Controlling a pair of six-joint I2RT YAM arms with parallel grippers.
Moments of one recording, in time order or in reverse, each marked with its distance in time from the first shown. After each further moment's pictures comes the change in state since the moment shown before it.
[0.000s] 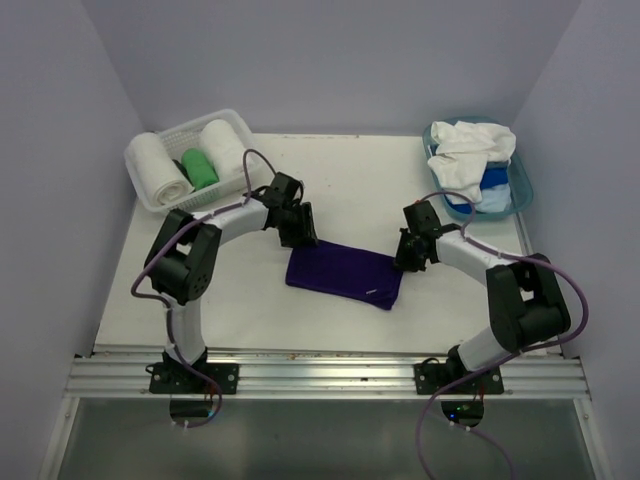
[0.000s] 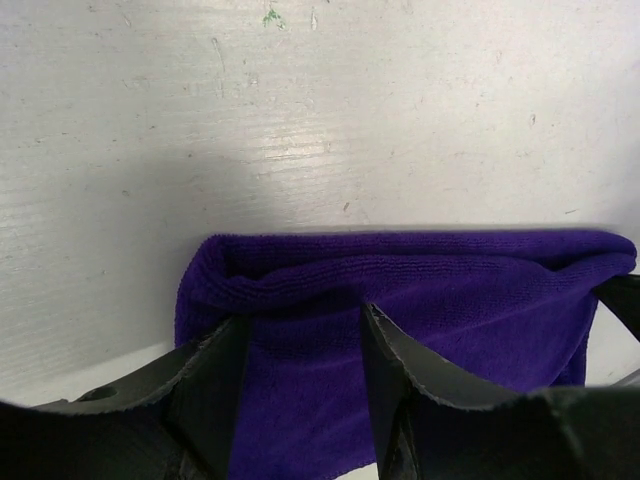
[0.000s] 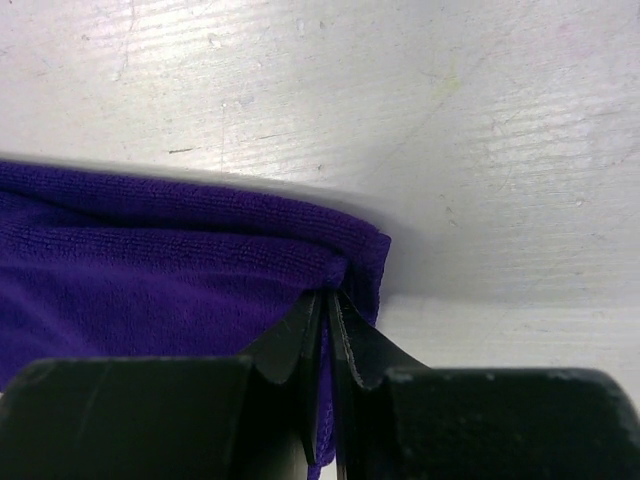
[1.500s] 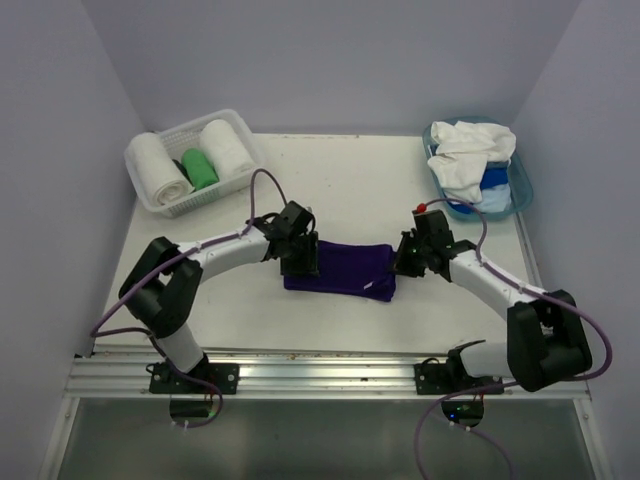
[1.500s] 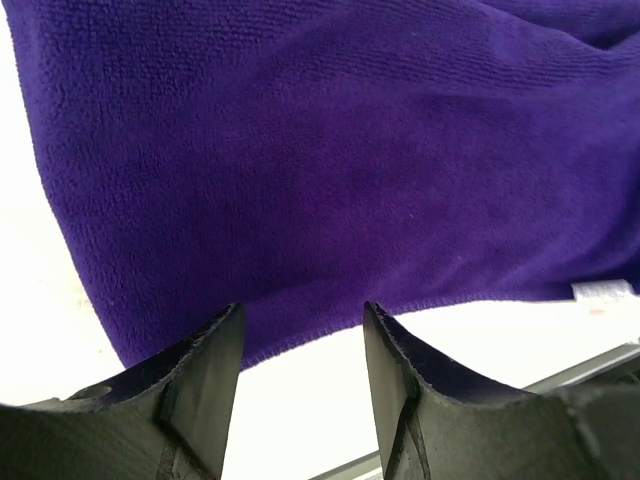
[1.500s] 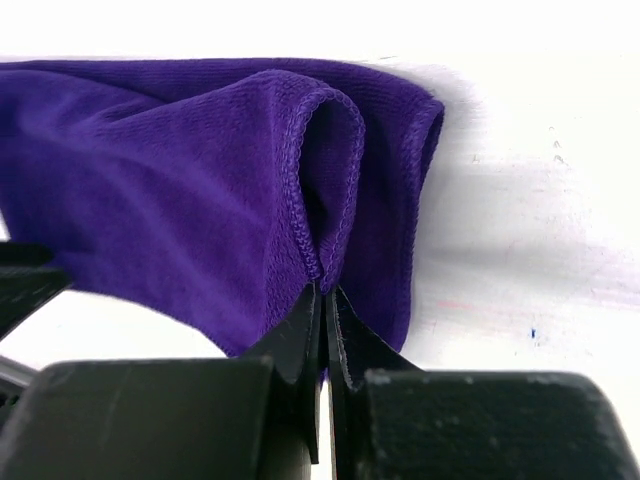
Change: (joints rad) left arm -0.186 -0.272 -0.238 -0.060 -0.125 -0.079; right arm 0.003 -0.190 -0.130 0.093 -0.170 0.037
